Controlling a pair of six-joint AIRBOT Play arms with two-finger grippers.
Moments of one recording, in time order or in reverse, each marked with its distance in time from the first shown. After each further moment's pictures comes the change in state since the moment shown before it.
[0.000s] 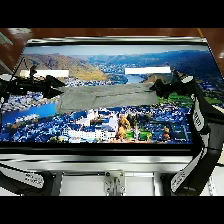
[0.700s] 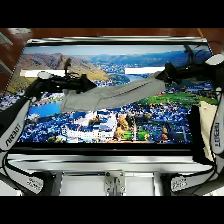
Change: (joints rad) left arm -0.451 -0.039 -0.002 -0.183 0.264 0.170; right arm -0.015 0.451 0.001 0.031 0.336 -0.128
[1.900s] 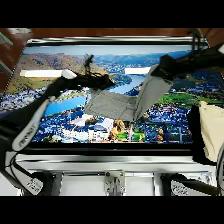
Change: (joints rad) left arm -0.121 -0.037 0.172 0.105 0.090 -0.051; right arm 0.219 0.241 0.000 -0.172 0.034 0.175
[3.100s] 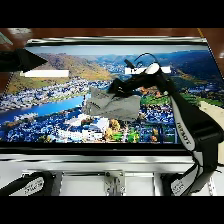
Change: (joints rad) left arm 0.435 0.609 -0.052 0.275 -0.358 -0.062; right arm 0.208 -0.429 0.000 0.193 -0.071 -0.117
